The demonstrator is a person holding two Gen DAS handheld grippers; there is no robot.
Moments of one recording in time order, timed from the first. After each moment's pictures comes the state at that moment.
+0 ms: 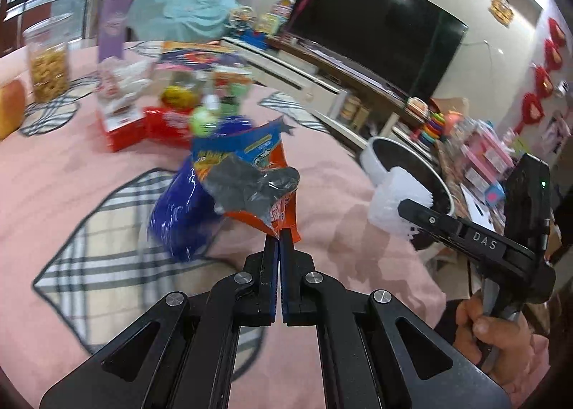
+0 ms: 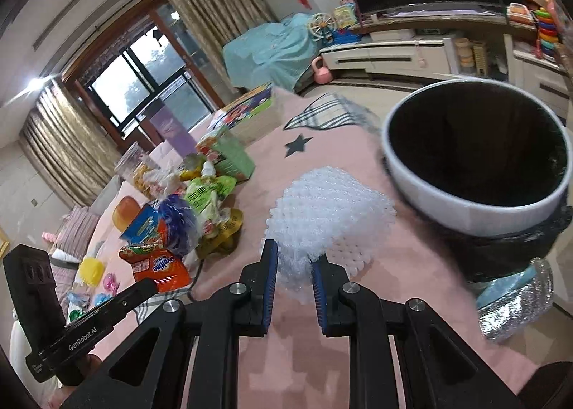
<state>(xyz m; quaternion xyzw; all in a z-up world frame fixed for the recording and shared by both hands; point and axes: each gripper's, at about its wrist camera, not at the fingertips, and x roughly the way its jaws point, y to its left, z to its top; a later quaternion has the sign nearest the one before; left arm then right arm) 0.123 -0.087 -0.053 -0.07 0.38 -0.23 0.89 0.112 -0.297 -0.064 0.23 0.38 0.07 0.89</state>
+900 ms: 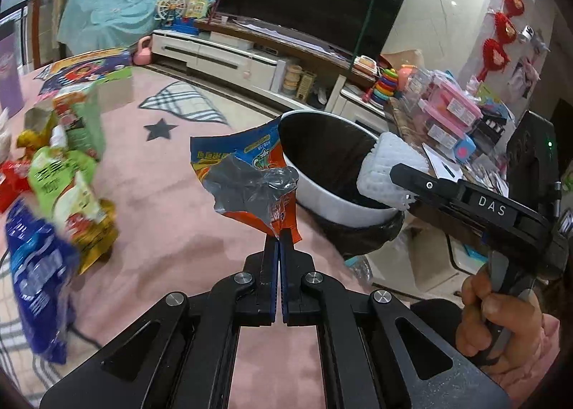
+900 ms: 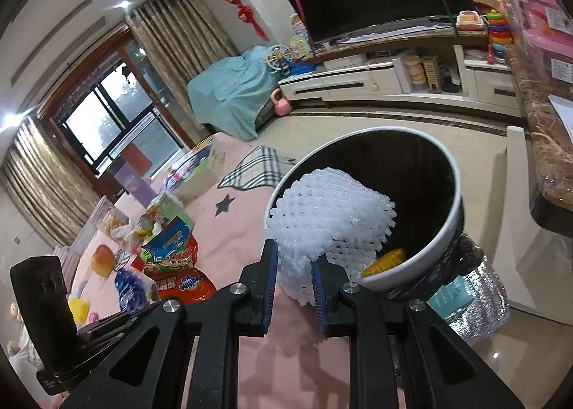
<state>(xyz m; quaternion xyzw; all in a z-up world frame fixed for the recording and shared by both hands) 0.151 -0.214 -0.051 -0.01 0.40 -0.33 0.86 0.094 -0.392 -0.049 0.25 0.34 -0.01 0.91</state>
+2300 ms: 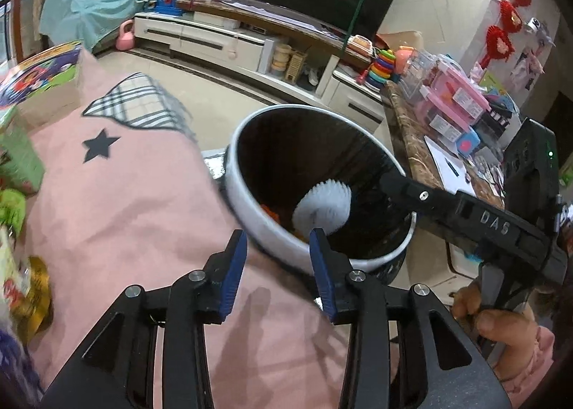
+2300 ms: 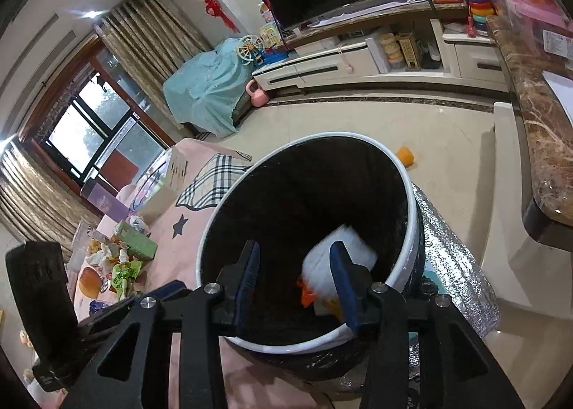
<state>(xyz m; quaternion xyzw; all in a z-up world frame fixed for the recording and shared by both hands) 0.191 -0.274 -0.060 0.00 0.44 -0.34 0.83 0.125 -0.460 -0.068 0.29 0.37 -0.03 0.88</state>
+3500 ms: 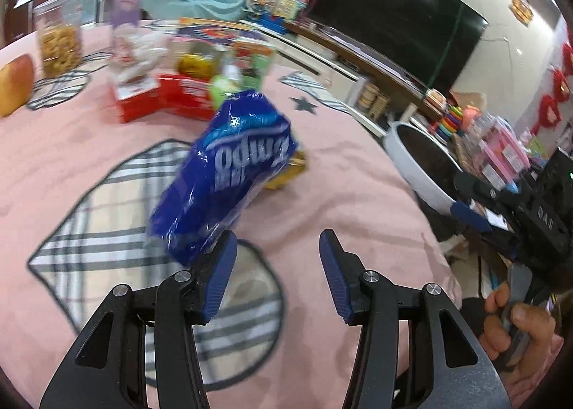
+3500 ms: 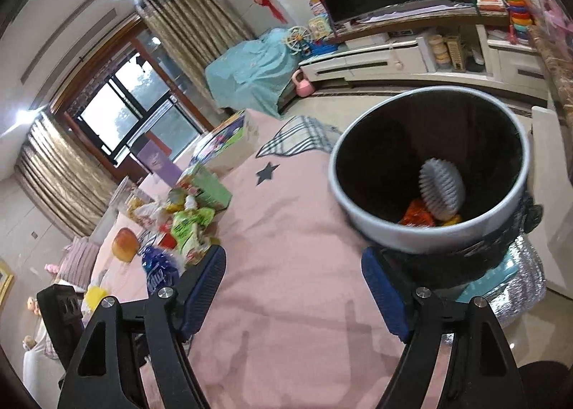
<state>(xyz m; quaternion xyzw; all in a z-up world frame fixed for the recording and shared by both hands) 0.133 -0.072 -0.075 -0.08 0.41 -0.18 0.89 0.101 -0.336 -0.058 0.27 0.36 0.05 0.89</state>
